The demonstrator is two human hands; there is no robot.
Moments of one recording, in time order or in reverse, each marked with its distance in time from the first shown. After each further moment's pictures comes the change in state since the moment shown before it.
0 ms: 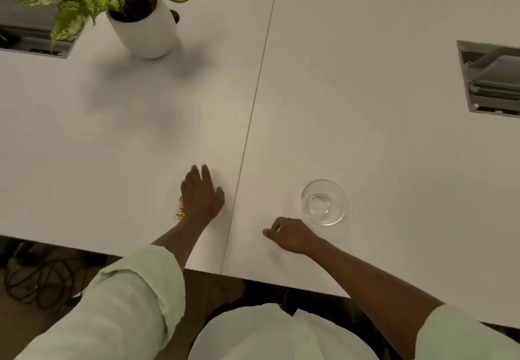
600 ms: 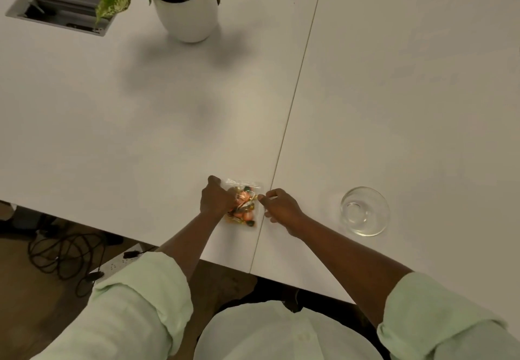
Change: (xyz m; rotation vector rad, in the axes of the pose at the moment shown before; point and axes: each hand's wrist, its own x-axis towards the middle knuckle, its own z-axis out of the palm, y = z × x) left_hand 0.005 -0.050 -0.012 -0.655 -0.254 -0.520; right_hand 0.069 -0.101 0.026 0.610 0.087 0.067
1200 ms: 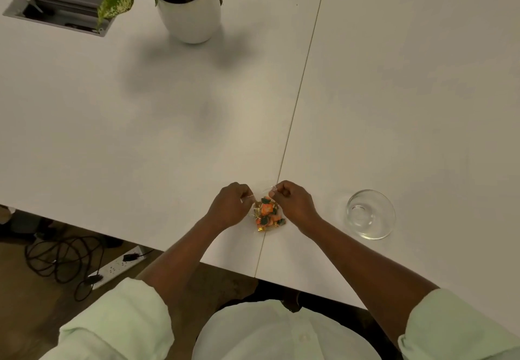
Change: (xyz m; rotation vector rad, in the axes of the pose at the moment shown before) left_hand -0.021 0.010 -0.014 0.217 -0.236 0.490; right_hand -0.001 -0.008 -0.013 -0.087 0.189 -0.265
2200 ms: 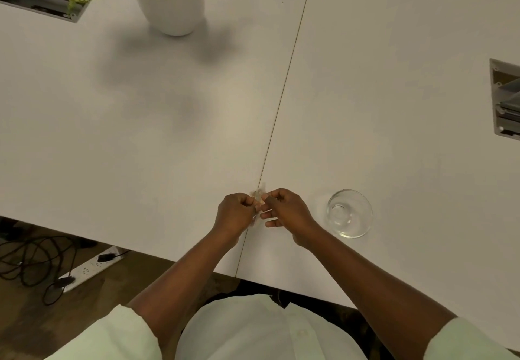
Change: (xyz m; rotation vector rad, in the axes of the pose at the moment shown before) left_hand -0.024 0.058 0.033 -0.594 0.058 -0.347; right_hand -0.034 -0.011 -0.029 0.319 -0.119 0.221
